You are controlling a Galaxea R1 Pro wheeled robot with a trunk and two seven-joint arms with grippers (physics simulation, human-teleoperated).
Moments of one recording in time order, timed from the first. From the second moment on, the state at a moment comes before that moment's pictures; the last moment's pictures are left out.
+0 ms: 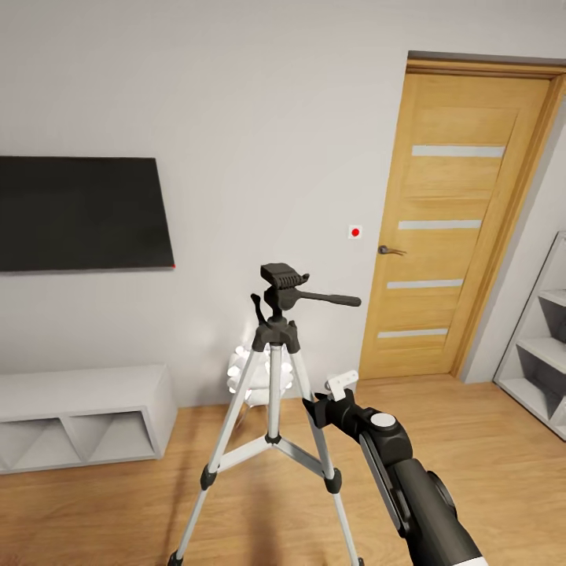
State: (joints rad) left arm 0.01 -0.02 0.00 -0.04 0.22 -0.04 0.00; right arm -0.41 0.08 0.18 -1.37 0.14 0.59 0.32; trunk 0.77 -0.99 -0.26
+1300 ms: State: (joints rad) left arm 0.01 -0.02 0.00 -0.04 0.22 -0.04 0.00; right arm -0.41 0.08 0.18 -1.27 0.19 0.41 0.31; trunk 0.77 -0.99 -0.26
